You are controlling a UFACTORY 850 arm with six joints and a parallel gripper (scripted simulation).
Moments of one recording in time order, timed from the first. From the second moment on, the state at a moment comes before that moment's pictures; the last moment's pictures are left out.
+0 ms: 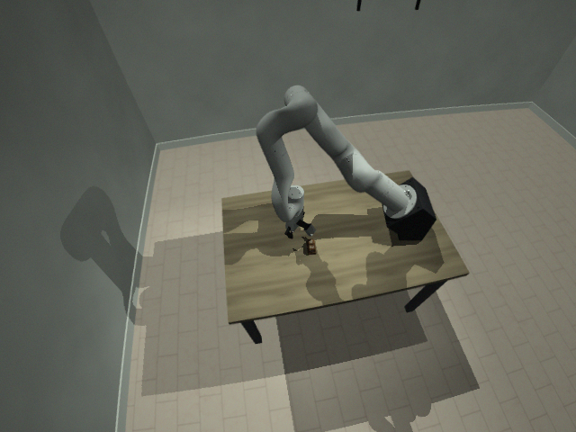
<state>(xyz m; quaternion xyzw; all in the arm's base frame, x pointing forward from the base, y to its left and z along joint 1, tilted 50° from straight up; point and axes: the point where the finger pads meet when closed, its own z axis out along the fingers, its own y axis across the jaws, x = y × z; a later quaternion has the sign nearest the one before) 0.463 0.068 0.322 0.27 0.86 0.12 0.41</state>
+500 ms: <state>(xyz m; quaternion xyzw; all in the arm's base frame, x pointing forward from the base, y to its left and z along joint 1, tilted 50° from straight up) 0.462 0.065 0.320 0.14 0.89 0.06 0.42</state>
